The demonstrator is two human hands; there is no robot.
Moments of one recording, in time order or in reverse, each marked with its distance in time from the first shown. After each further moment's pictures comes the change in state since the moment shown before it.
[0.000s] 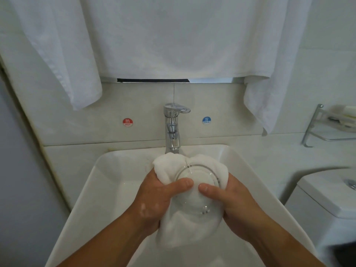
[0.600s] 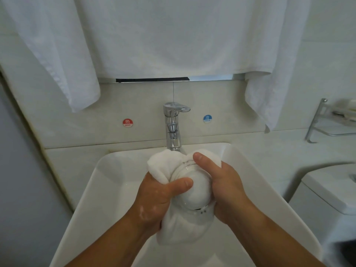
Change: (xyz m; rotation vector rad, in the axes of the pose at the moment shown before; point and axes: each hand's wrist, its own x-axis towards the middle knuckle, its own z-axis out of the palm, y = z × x) left_hand 0.004 -0.004 -0.004 -0.006 -0.002 0.120; right_hand 0.018 -0.024 0.042 0.022 0.338 0.066
